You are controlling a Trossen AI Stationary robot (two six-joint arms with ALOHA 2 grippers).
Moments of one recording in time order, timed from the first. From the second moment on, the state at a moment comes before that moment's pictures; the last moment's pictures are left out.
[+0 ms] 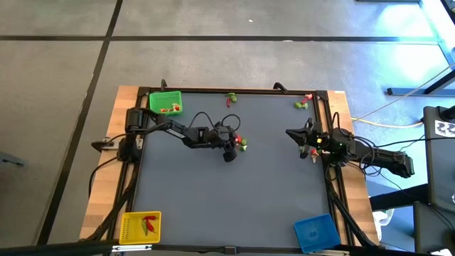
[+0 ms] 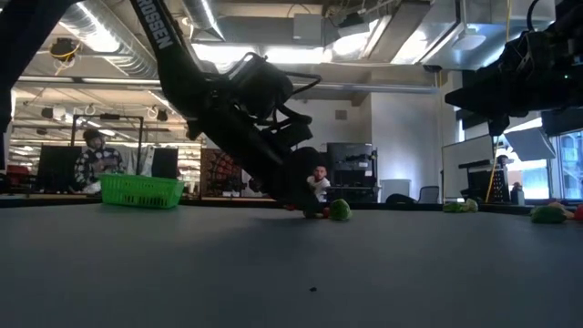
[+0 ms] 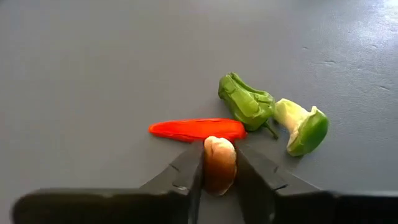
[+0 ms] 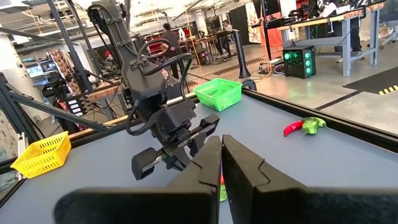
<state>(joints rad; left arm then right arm) 0.14 2.02 0.94 0.39 -0.22 -0.18 -0.20 0.03 0.01 0.04 0.10 0.25</state>
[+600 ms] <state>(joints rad) 0.15 1.75 0.94 0.13 -0.26 -0.21 -0.20 0.03 0.01 0.04 0.10 0.25</state>
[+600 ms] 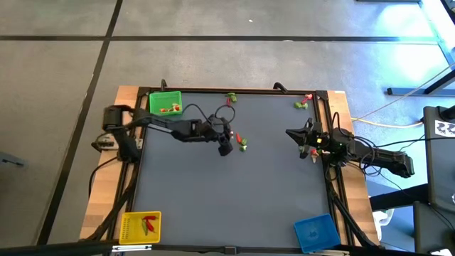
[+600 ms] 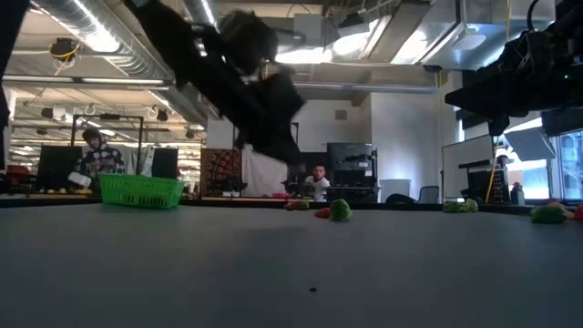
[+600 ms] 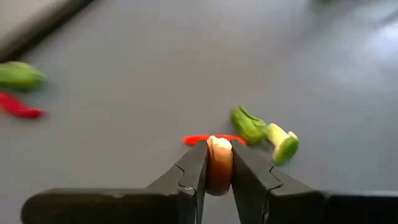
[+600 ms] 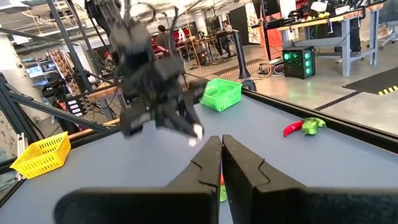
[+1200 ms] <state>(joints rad) 0.35 1.38 0.94 -0.44 -0.46 -0.27 -0.20 0.03 0.01 0.04 0.10 0.25</state>
